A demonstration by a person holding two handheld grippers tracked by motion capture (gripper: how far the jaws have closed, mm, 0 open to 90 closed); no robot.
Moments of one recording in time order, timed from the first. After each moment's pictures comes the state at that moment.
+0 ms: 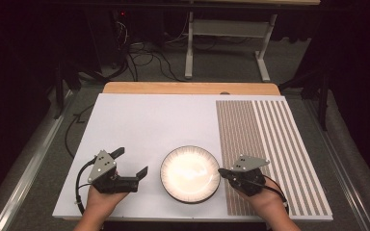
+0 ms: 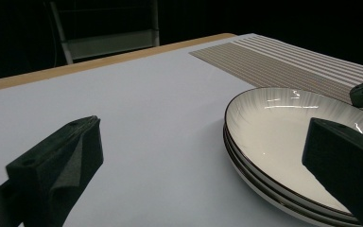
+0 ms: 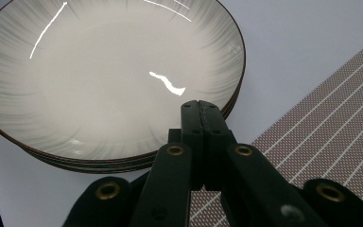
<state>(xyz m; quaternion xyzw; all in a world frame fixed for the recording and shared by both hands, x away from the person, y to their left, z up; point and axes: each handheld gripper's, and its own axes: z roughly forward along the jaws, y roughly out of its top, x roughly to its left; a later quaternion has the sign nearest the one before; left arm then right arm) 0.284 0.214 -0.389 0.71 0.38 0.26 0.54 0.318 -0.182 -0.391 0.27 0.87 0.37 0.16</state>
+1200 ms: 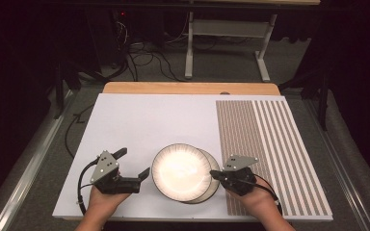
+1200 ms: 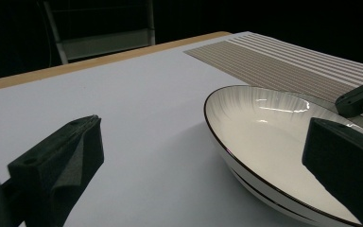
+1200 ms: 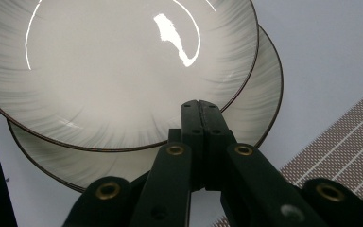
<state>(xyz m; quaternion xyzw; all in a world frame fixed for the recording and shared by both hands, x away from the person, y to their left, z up) 0.284 0.209 -0.391 0.72 0.37 0.25 0.54 0.323 -0.163 -0.397 0.26 0.88 0.37 0.13</state>
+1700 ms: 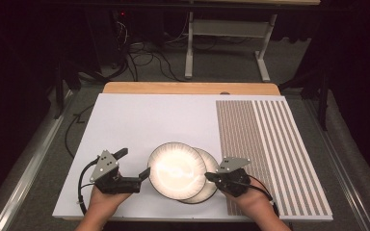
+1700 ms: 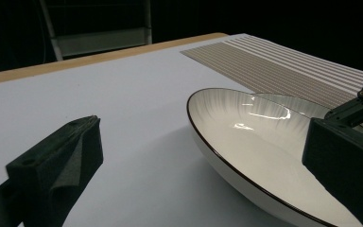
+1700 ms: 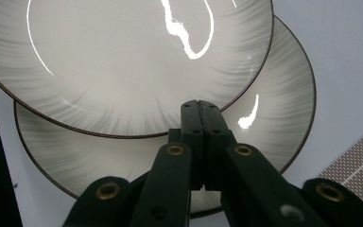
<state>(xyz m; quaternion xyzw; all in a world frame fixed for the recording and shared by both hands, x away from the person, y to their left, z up) 0.285 0.206 -0.390 0.71 0.38 0.24 0.54 0.321 -0.148 -0.401 0.24 0.89 0.37 0.12</state>
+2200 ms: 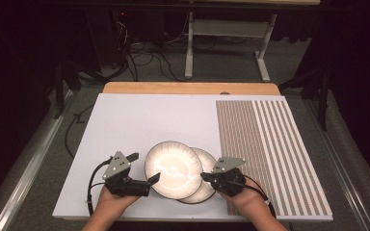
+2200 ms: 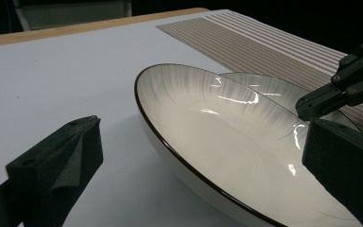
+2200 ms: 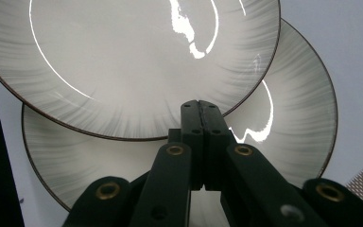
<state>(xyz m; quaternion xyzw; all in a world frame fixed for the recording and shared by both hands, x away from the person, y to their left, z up) 0.289 0.184 -0.396 0.74 0.38 0.19 0.52 0.322 -0.137 -0.403 0.23 0.89 0.37 0.12</state>
